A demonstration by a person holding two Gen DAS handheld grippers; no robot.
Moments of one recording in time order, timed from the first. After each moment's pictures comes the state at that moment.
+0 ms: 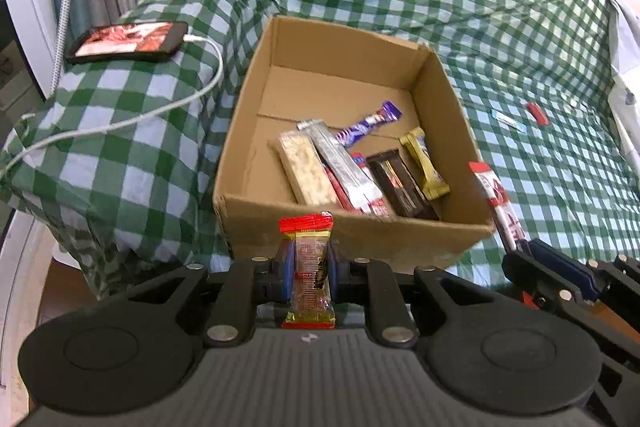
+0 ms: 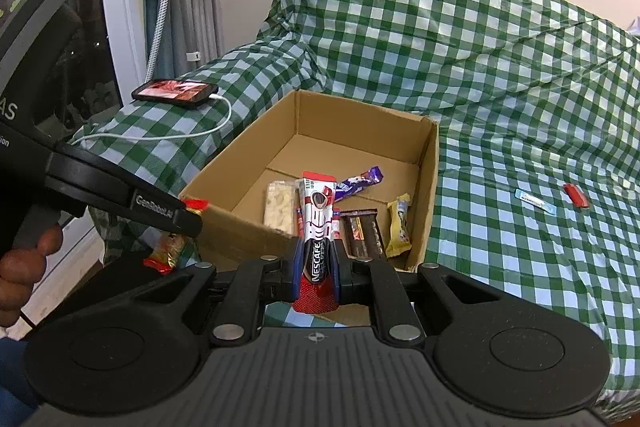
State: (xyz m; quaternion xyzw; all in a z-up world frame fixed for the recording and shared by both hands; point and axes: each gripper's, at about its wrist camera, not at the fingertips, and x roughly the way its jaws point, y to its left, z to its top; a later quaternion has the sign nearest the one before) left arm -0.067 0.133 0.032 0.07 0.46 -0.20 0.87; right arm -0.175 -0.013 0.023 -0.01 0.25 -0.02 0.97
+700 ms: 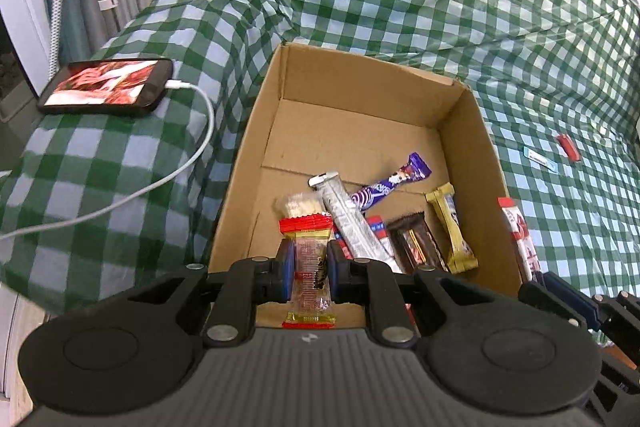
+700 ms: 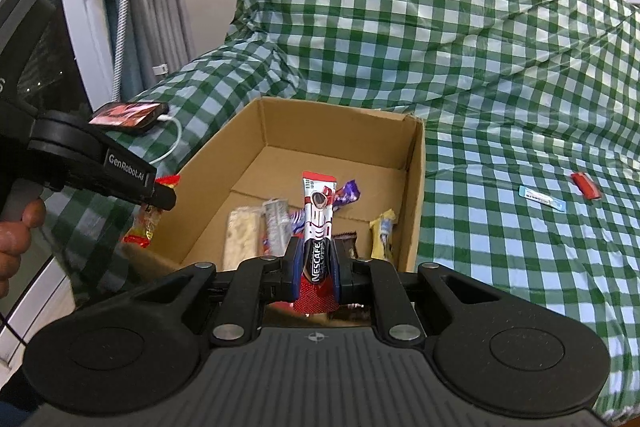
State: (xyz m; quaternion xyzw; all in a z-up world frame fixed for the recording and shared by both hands) left arm 0.032 0.088 0.025 0.07 0.46 -0.17 0.87; right arm -0.090 -0.061 0.014 0.03 0.25 -0.03 0.97
